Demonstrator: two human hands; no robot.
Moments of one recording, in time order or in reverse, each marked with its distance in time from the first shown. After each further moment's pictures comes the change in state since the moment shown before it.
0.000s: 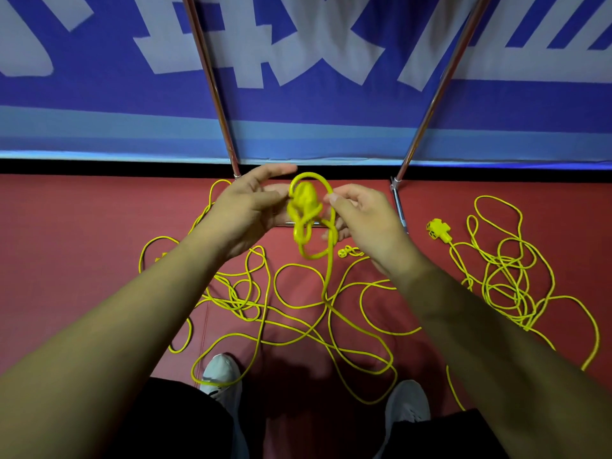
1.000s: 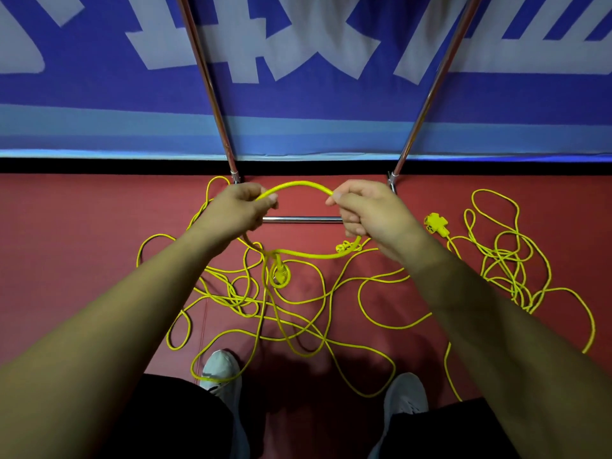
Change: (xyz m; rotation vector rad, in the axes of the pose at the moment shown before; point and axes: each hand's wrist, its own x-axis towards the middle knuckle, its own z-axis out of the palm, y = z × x) left_hand 0.008 -0.019 -0.031 0.770 0.222 -0.058; right_hand 0.005 0.001 -0.023 0.021 -0.087 0.106
